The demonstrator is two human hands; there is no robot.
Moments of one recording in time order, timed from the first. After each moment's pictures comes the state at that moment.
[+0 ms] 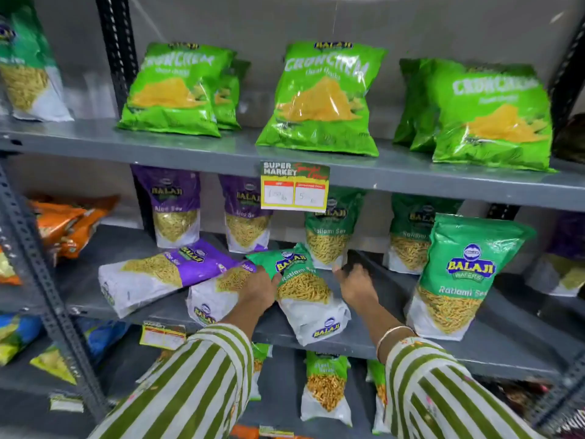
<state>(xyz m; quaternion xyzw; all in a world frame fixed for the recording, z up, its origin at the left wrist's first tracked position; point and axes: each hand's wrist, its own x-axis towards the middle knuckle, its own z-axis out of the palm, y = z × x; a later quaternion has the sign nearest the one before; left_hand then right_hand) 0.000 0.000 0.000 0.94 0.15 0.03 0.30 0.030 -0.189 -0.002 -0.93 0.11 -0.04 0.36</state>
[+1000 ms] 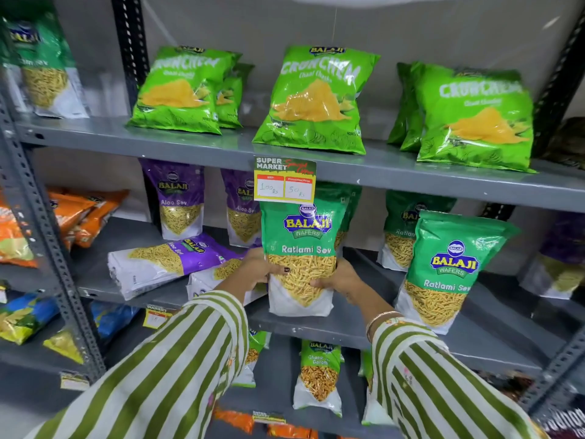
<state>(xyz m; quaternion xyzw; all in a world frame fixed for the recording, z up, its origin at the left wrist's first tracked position) -0.020 -0.007 0.041 0.75 0.14 -0.07 0.65 0.024 -0.199 0.001 -0.82 -0.02 0.10 0.57</state>
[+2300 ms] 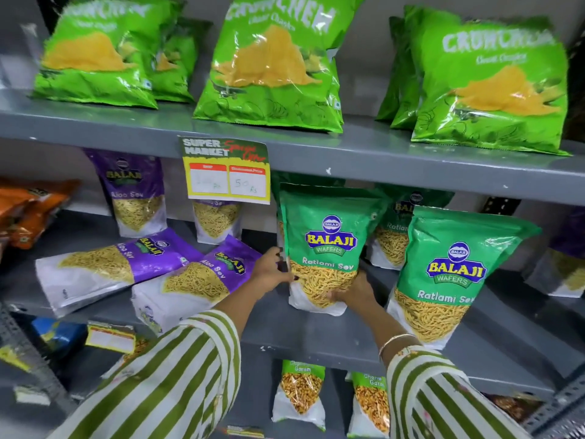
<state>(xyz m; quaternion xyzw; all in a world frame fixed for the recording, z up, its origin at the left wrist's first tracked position) 0.081 -0.076 -0.027 0.84 0.05 -0.01 0.54 0.081 -0.274 -0.044 -0.88 0.10 0.04 0.46</state>
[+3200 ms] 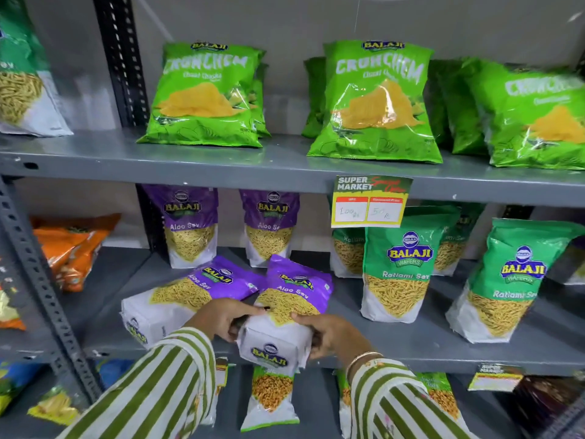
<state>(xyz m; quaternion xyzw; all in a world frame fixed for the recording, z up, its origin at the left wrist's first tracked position) 0.060 0.180 -0.051 0.73 0.21 -0.32 0.56 0.024 -0.034 -0.057 -0.65 0.19 0.28 0.68</state>
